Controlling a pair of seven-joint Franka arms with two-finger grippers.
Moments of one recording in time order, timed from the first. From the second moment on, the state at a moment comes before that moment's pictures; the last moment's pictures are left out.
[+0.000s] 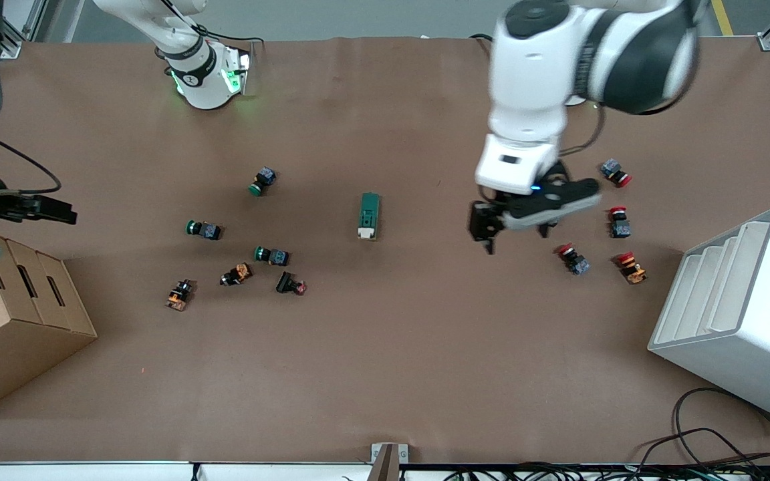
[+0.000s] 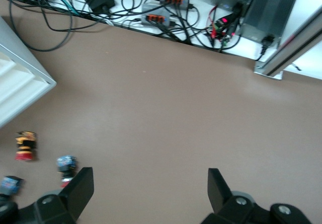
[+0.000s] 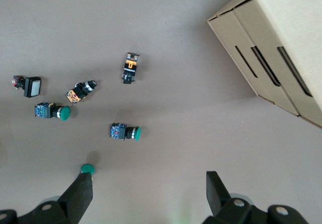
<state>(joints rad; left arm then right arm) -0.31 0.19 -0.26 -1.58 0.39 2.01 -0.95 -0.02 0.20 -0.07 -1.46 0.00 1.51 -0.04</state>
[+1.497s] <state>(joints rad) -0.10 -0.11 -0.04 -1.69 0.00 1.61 -0.10 0.00 -0.03 -0.05 -1.63 0.00 1.47 -0.04</state>
